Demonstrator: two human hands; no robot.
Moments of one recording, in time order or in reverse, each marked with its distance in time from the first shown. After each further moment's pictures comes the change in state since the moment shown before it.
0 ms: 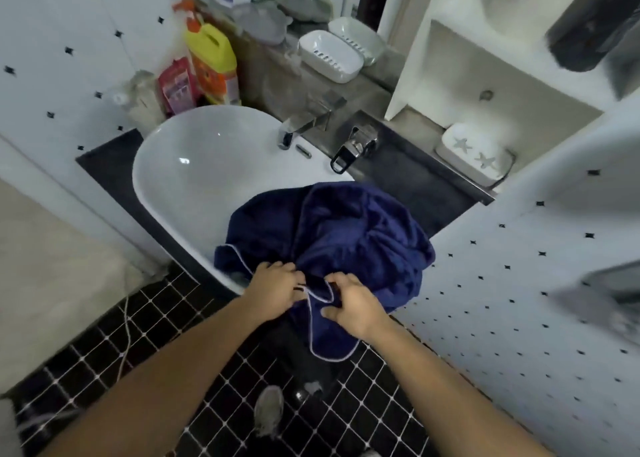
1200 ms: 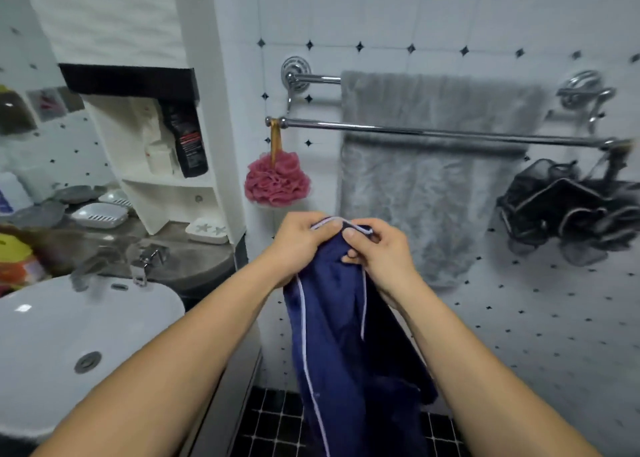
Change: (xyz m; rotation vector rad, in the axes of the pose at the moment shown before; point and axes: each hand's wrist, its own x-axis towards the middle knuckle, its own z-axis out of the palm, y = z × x) left_hand -0.079 0.491 -0.225 -1.162 0.166 0.573; right_hand -0.398 0.149 -0.237 1.089 1.065 -0.231
